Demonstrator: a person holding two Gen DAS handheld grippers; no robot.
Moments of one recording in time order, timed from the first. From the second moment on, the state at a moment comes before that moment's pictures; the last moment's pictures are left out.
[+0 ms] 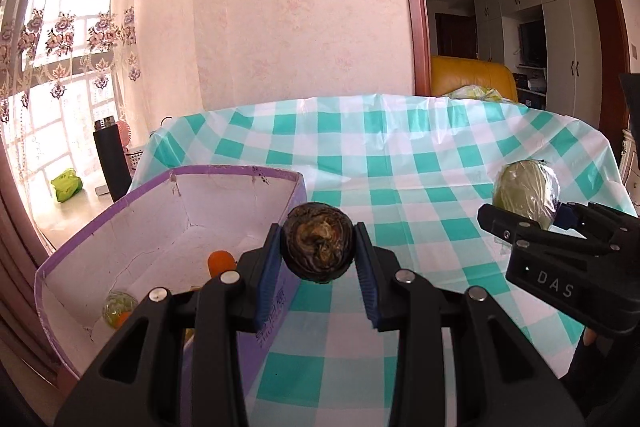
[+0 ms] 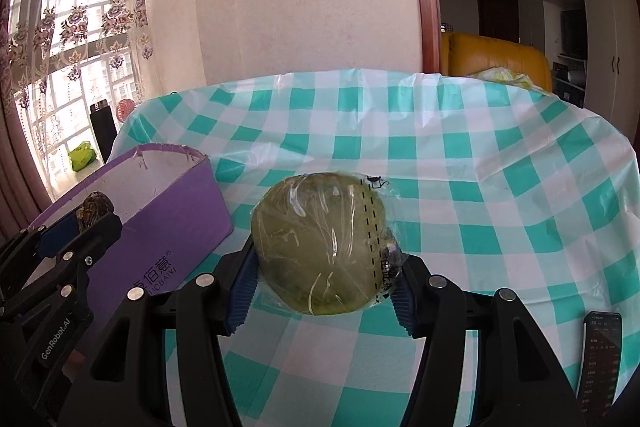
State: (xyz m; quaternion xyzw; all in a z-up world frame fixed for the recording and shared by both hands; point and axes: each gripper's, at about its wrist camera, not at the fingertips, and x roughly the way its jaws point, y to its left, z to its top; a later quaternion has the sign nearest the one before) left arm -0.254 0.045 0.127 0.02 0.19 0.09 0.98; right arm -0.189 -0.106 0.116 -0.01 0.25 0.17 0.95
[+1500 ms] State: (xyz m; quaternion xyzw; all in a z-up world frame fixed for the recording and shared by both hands) left arm -0.220 0.277 0.080 -0.09 0.49 0.20 0.84; right arm -0.152 0.193 0.076 -0.37 0.43 0.34 0.75
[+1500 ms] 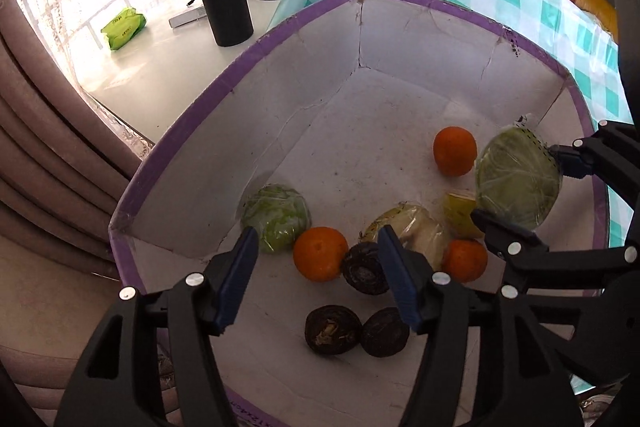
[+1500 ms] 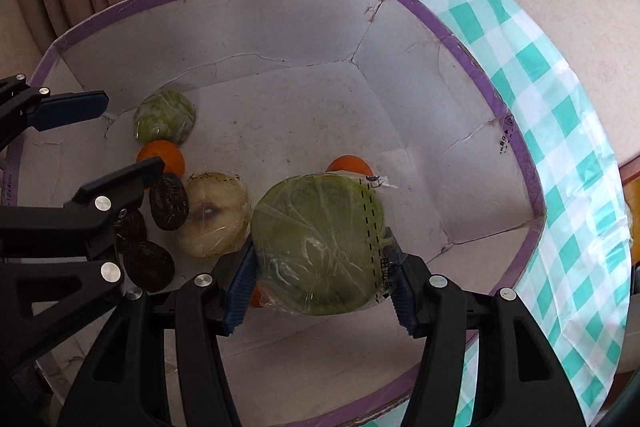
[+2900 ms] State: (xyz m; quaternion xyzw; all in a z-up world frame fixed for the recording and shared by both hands) left arm -0.244 0.289 0.094 -0.14 0.45 0.22 0.85; right arm -0.150 0.161 0.109 -0.32 0.46 0.28 0.78
